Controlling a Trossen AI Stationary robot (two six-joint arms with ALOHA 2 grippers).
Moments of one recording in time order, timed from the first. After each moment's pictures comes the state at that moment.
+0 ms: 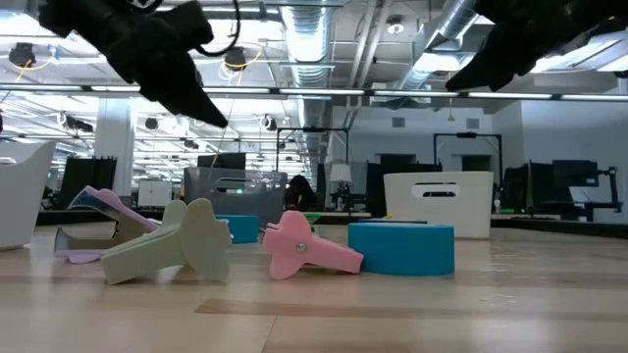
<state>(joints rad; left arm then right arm) -0.16 1.13 0.58 -0.14 -0.37 -0.14 0.15 0.83 0.57 -0.27 0.38 0.07</state>
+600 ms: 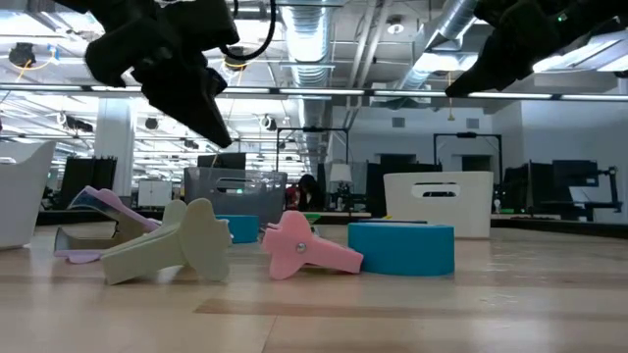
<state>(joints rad) -0.28 1.40 0.80 -0.33 -0.36 -0.11 0.15 0.83 0.57 -0.29 0.48 0.07</state>
